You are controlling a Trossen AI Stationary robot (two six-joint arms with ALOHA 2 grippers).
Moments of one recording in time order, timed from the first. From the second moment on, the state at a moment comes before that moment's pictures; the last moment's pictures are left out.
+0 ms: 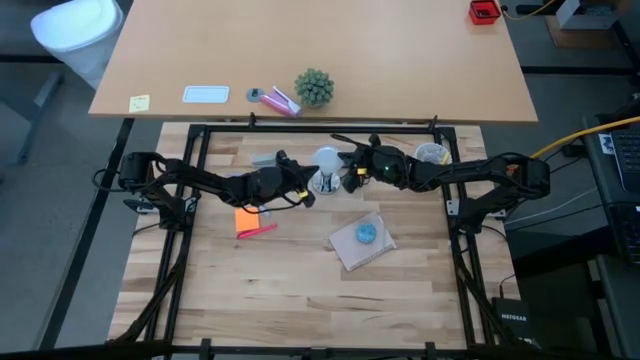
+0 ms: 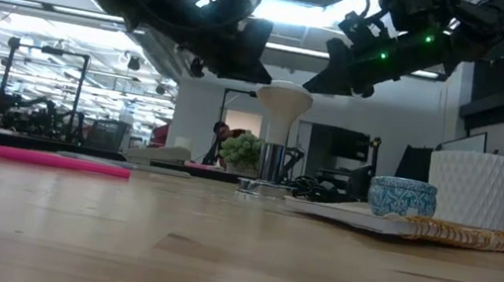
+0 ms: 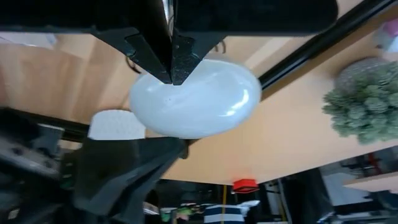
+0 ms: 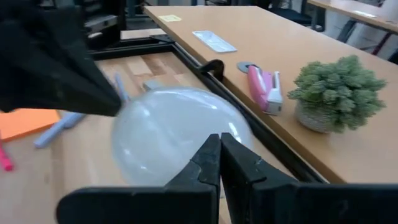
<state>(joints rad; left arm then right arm) 0.11 1.63 0.74 0.69 -0.52 -0.06 -0.24 1.44 0.72 0.40 0.26 -0.03</state>
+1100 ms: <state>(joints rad) 0.14 1.63 0.74 0.83 -0.53 -0.05 -0.24 1.44 0.72 0.42 0.14 -0.02</state>
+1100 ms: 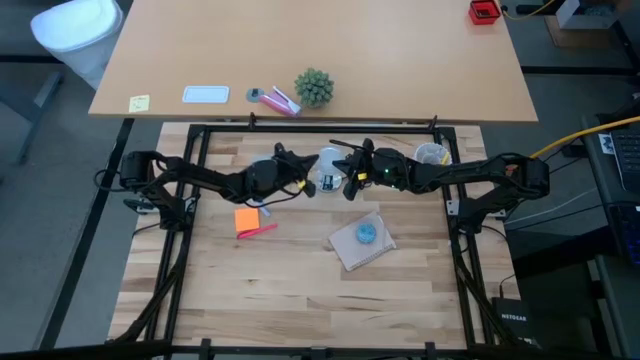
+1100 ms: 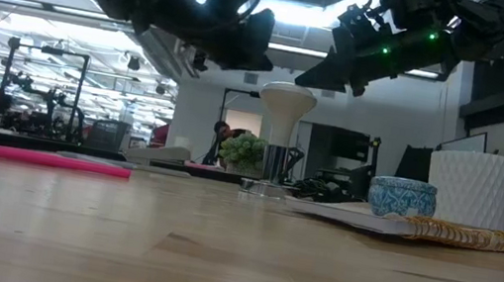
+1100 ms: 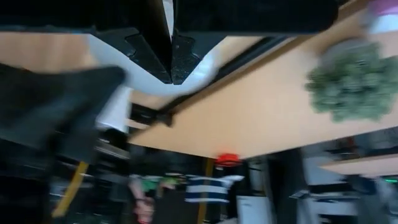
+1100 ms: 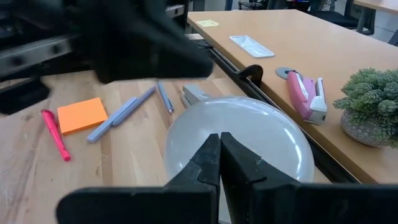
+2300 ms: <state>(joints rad) 0.14 1.63 0.74 0.69 -0.36 -0.03 -0.24 1.45 0.72 0.53 0.19 -0.02</state>
